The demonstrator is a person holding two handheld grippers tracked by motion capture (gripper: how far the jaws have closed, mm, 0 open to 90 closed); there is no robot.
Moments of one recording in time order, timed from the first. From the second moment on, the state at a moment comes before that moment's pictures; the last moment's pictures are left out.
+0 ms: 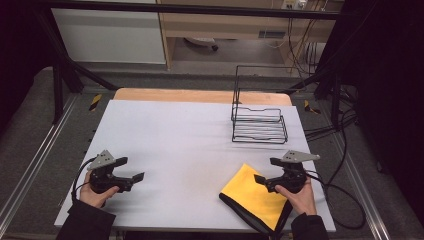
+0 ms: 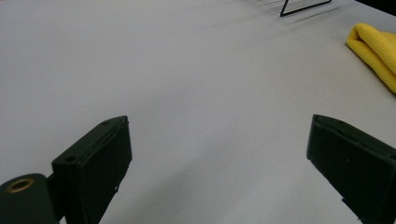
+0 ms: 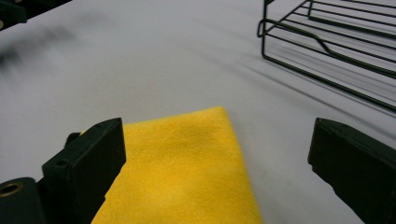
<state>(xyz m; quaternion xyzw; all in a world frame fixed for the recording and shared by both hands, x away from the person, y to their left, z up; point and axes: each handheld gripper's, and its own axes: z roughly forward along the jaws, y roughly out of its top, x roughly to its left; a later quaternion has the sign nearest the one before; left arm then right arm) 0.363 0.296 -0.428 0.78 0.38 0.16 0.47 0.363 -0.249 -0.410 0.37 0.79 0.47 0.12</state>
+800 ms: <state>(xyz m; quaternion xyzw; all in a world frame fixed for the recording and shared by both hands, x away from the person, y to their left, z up) 0.363 0.295 -0.429 0.78 0.38 0.16 0.47 0.329 -0.141 -0.426 0.29 0.87 0.39 0.07</state>
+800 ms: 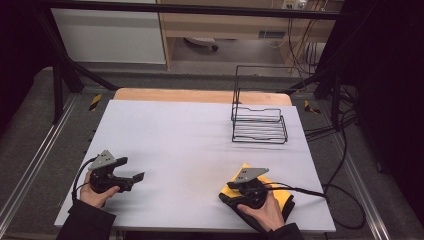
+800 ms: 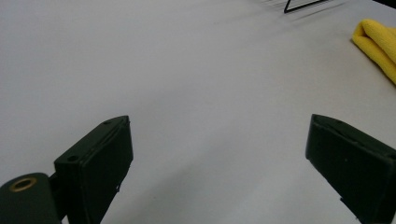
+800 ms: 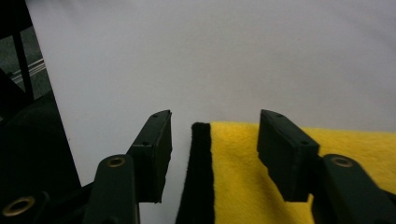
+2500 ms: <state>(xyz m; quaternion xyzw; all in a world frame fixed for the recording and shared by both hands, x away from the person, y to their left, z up) 0.364 0.294 -0.430 0.78 0.39 0.16 0.46 0.421 -0.048 -0.434 0.37 0.83 0.41 0.10</state>
